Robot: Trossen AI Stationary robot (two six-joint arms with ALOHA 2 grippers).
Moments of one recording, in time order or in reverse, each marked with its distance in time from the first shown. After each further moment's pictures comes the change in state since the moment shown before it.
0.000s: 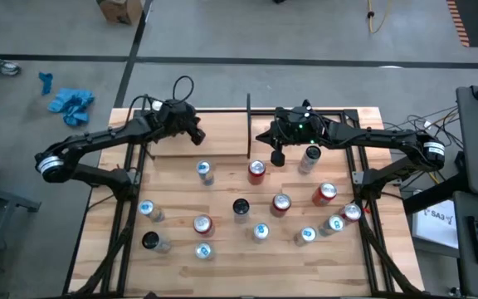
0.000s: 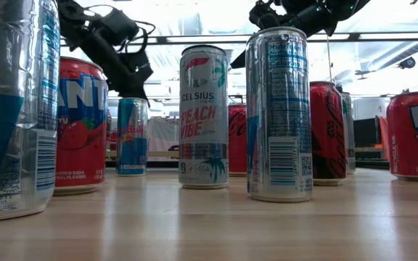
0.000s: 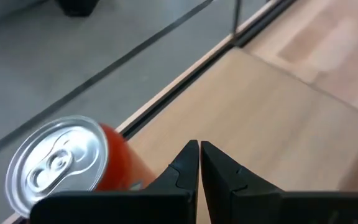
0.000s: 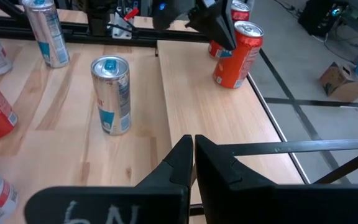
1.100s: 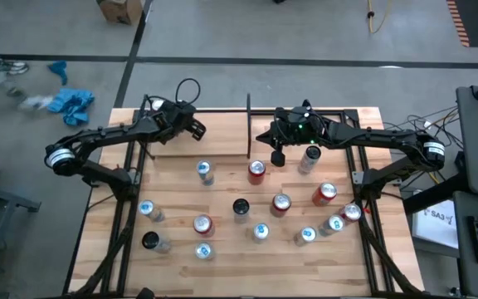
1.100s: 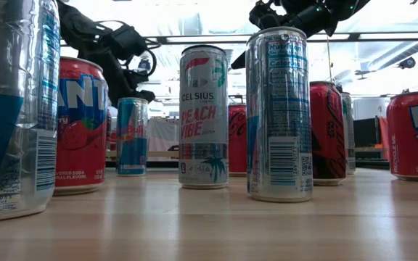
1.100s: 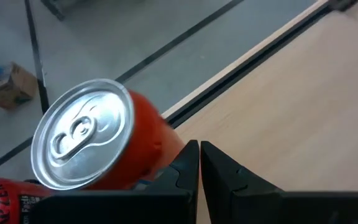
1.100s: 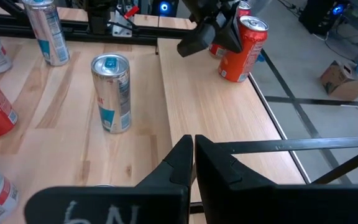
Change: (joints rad) left arm 0.001 0.100 -0.002 0.009 -0.253 -0.022; right arm 0.000 0.000 0.000 -0.006 0.000 0.000
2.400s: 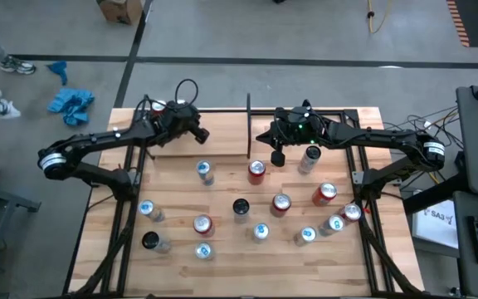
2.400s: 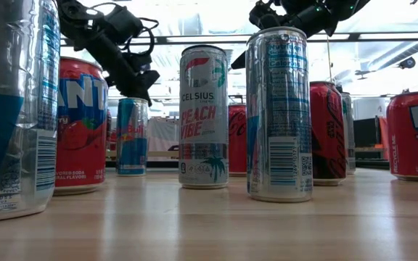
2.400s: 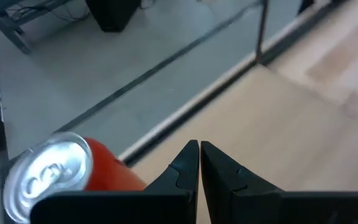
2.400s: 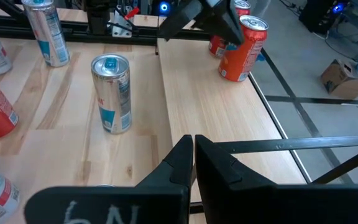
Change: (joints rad) left arm -0.064 -0.077 0.003 0.075 0.082 -0.002; right arm 0.000 0.000 0.000 0.000 0.000 0.008
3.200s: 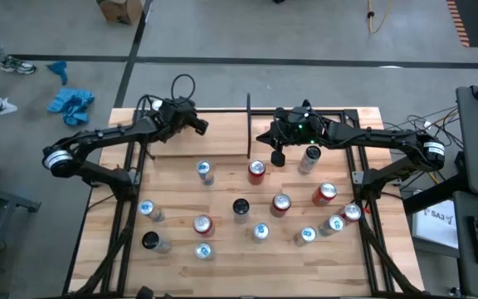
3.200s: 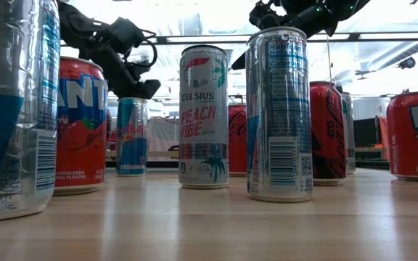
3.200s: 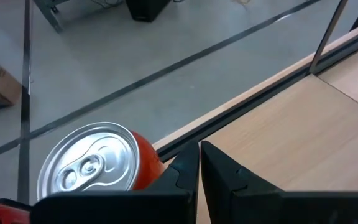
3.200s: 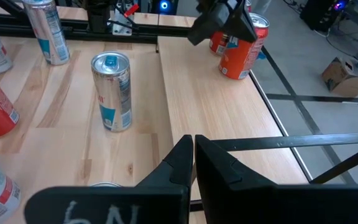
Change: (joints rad) left arm 0.077 0.057 -0.011 0.054 -0.055 -0.073; right arm 0.000 0.000 0.000 -0.007 0.000 0.002
